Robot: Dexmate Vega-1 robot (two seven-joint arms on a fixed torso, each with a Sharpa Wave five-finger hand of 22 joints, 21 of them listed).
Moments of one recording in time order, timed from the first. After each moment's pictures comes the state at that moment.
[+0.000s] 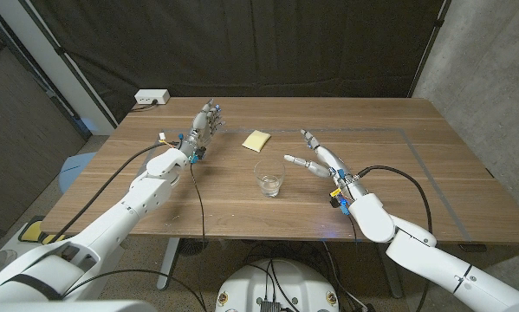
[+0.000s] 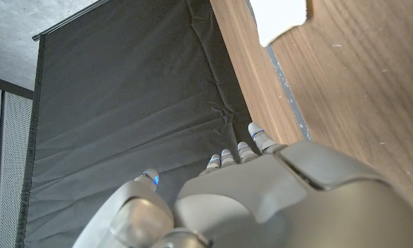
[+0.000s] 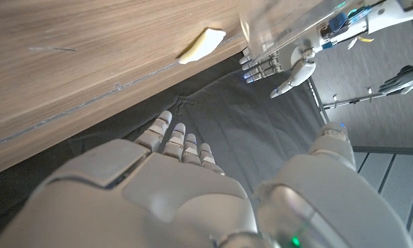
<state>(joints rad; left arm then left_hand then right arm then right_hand) 0.74 0.56 0.44 -1.26 -0.68 -0.25 -0.16 0.01 0.06 0.25 0.19 0.33 -0.17 -0.01 0.19 0.18 -0.17 -0.06 0.20 0.18 -0.17 -0.03 0.19 0.18 -0.17 -0.03 0.56 0.18 -1.17 -0.78 -0.54 -1.95 -0.18 0.10 -0.37 0.43 -0.15 0.13 -0.16 0.27 -0.12 0.10 0.20 0.20 -0.08 0.08 0.20 0.19 -0.01 0.07 0.18 0.18 0.05 0.04 0.22 0.20</state>
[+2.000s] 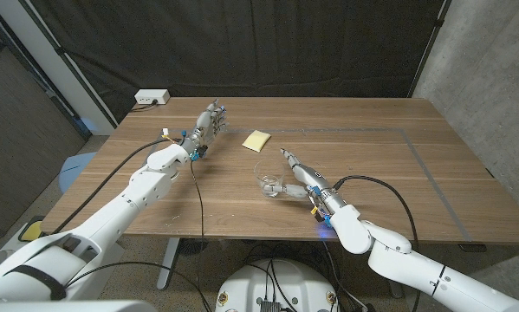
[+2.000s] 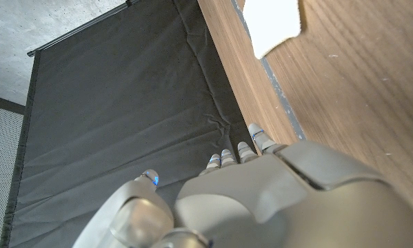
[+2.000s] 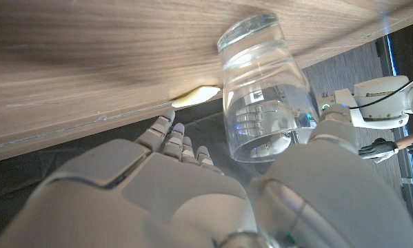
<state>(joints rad) 0.70 0.57 0.45 -1.24 -0.66 -0.18 -0.21 0.00 0.07 0.24 0.19 0.34 -0.17 0.00 0.19 0.18 -0.17 -0.06 0.20 0.18 -0.17 -0.03 0.19 0.18 -0.17 -0.03 0.54 0.18 -1.07 -0.74 -0.74 -1.87 -0.40 -0.03 -0.37 0.59 -0.14 0.08 -0.15 0.34 -0.17 0.12 0.21 0.21 -0.16 0.16 0.21 0.21 -0.03 0.07 0.19 0.18 0.08 0.08 0.22 0.20</state>
